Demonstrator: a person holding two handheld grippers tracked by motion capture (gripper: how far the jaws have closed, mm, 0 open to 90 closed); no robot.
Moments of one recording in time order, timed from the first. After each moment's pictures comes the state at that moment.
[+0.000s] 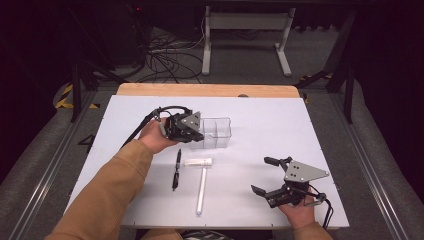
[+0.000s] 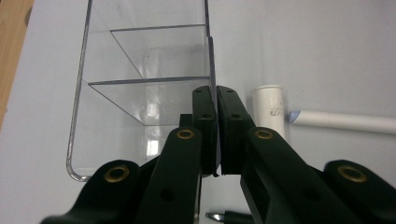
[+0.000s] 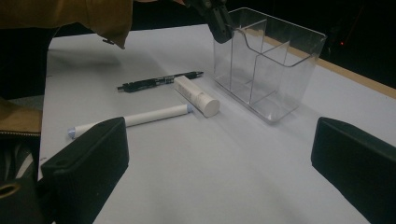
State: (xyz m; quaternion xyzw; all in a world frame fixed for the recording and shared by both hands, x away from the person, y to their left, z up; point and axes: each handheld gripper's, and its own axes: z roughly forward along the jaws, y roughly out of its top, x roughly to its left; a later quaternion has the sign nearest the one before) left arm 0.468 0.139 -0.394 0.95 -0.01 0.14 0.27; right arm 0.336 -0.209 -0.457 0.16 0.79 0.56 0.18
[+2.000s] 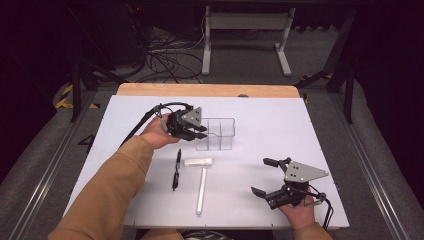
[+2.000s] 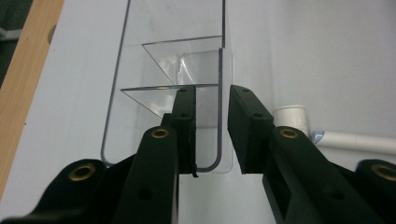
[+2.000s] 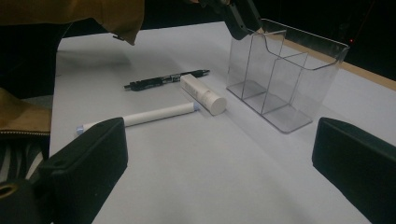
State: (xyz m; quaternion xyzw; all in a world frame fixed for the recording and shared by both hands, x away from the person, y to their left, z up) left arm 0.480 0.140 -0.393 0.94 0.02 0.15 0.30; right arm 0.337 -0.209 -0.459 0.16 0.80 0.56 0.17
